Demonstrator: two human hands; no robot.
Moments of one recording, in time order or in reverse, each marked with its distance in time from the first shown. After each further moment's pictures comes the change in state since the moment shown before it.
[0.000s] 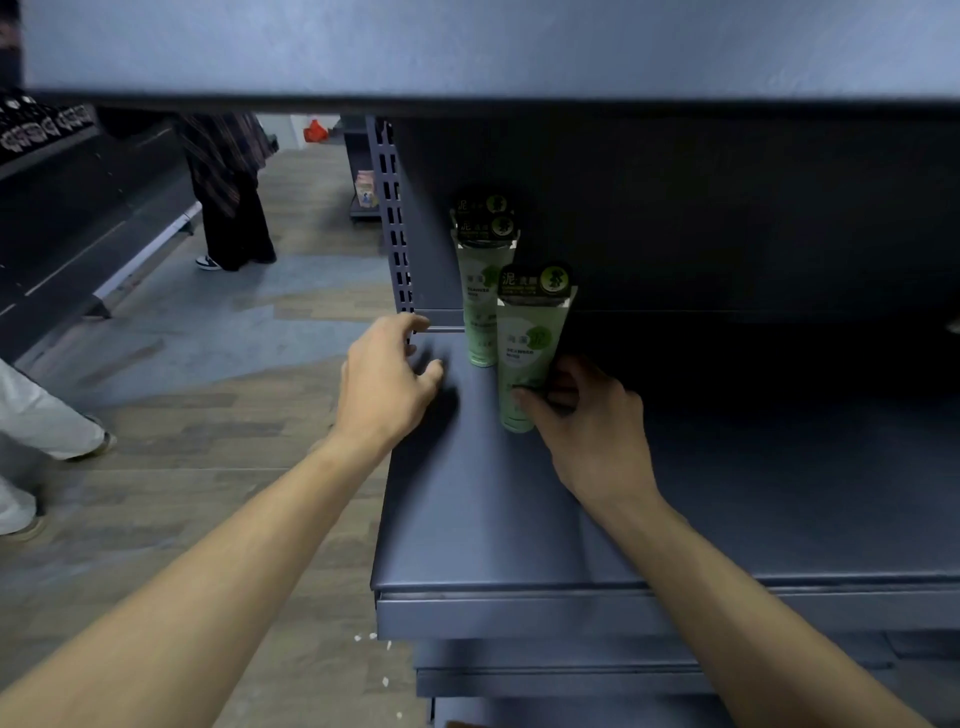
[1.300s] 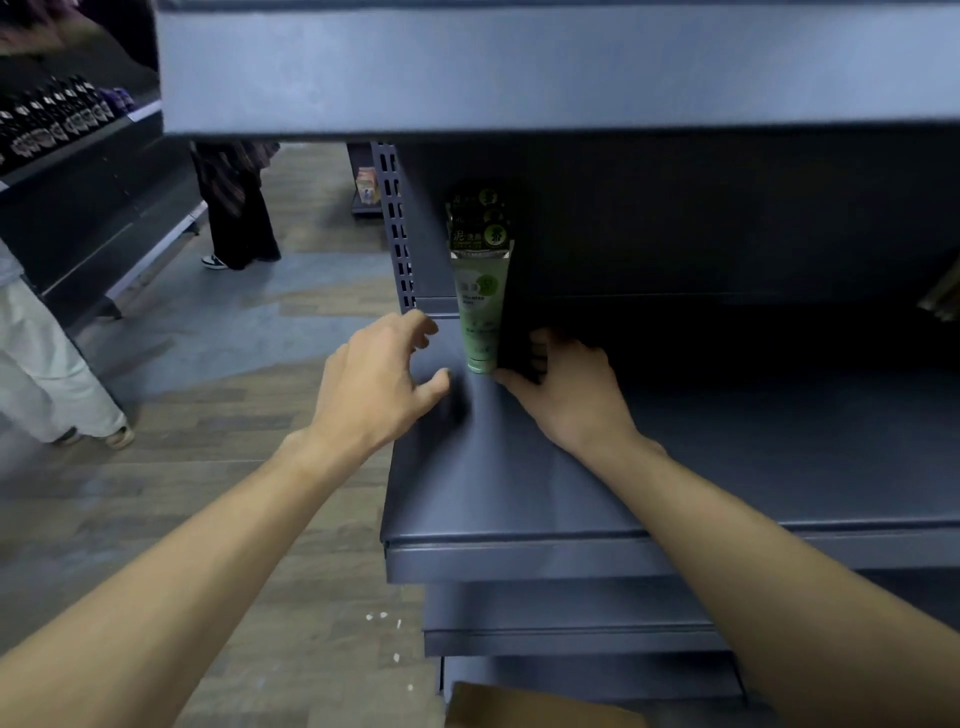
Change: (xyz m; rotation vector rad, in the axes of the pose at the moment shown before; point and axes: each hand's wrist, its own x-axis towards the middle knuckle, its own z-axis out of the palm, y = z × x) left_hand -0.040 0.026 -0.043 0.287 -0.078 0.198; right_hand 0.011 -0.004 -0.005 -0.308 -0.153 -0.056
